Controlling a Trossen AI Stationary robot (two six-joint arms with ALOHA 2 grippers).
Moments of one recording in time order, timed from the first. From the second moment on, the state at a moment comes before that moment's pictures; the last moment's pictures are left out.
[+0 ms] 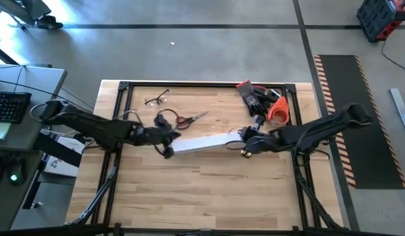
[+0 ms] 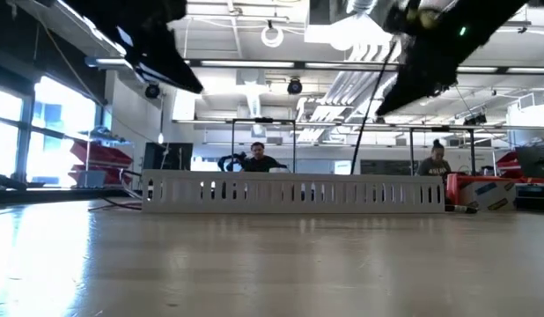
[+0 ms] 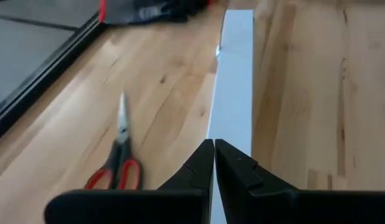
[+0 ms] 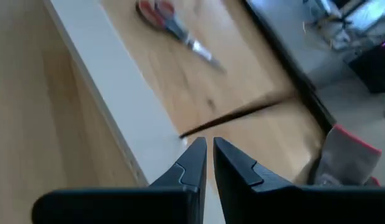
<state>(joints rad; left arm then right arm) -0.19 1.18 0.72 -0.21 -0.48 -0.27 0.24 1.29 0.77 -0.45 0.68 0.27</state>
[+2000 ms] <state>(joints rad) -0.13 0.03 0.03 -0.01 -0.24 -0.17 0.16 0.05 0.01 0.03 0.11 0.21</state>
